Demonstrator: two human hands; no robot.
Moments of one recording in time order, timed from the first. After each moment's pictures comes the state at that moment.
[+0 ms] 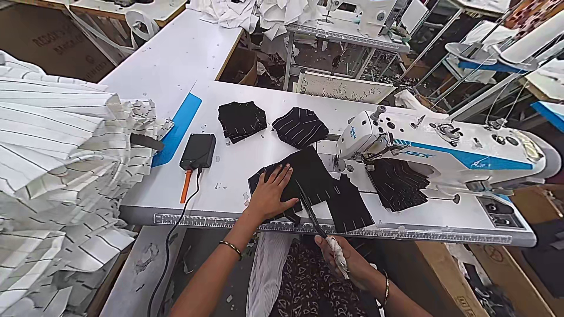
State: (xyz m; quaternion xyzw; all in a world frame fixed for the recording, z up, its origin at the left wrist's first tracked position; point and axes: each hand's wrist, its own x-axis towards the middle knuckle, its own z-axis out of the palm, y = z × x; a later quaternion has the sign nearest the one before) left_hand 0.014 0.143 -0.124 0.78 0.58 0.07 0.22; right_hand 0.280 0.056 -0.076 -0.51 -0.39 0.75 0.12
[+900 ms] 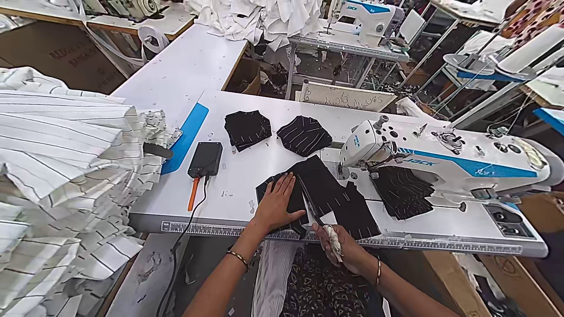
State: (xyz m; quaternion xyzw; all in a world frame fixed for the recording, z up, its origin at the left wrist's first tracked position) left_hand 0.016 0.138 -0.125 0.78 0.58 0.10 0.21; right_hand 0.252 0.092 -0.073 -0.52 -0.38 0.75 0.16
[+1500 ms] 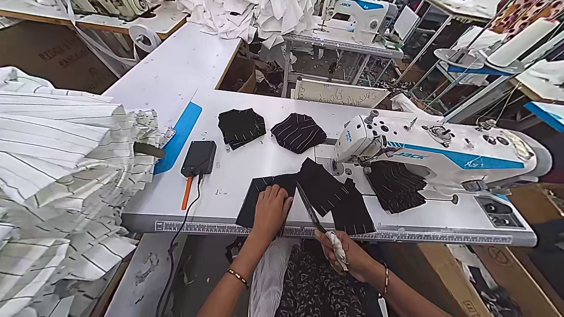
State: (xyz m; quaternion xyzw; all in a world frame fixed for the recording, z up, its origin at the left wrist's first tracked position) left_hand 0.039 0.109 -0.121 0.71 0.64 0.28 0.12; right_hand 0.276 0.074 -0.068 -0.51 -0.38 0.76 0.13
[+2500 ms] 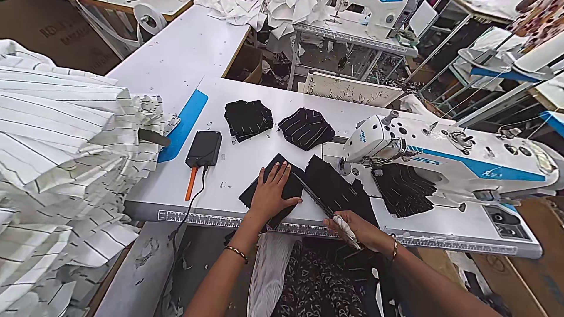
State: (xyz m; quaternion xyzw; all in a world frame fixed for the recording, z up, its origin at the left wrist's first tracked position) left_hand 0.010 0.141 -0.123 0.73 0.64 0.10 0.22; right_hand 0.290 0.137 -0.056 -0.52 -0.52 0.68 -0.01
